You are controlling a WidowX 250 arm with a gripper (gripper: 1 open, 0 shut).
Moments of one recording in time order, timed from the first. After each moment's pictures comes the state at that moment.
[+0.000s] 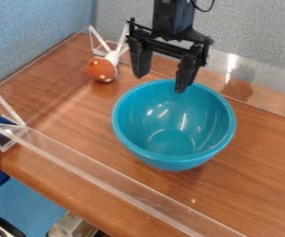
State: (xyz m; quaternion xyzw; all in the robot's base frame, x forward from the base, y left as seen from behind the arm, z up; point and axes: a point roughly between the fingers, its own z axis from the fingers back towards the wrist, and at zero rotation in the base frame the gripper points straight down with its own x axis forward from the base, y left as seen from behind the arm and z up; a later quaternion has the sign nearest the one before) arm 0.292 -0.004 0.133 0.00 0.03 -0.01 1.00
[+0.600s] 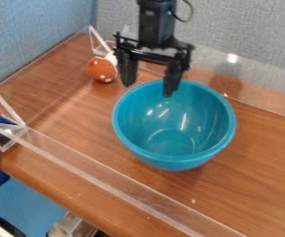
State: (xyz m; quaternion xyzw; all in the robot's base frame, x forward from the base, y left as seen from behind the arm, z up) arm 0.299 0.034 0.112 -0.03 0.07 0.08 0.99
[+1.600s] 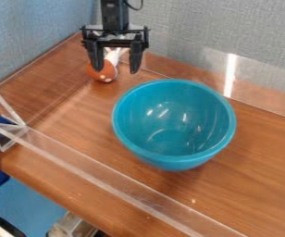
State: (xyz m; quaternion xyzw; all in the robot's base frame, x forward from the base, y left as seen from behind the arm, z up) arm 0.343 0.112 0.081 -0.04 0.08 0.20 0.98
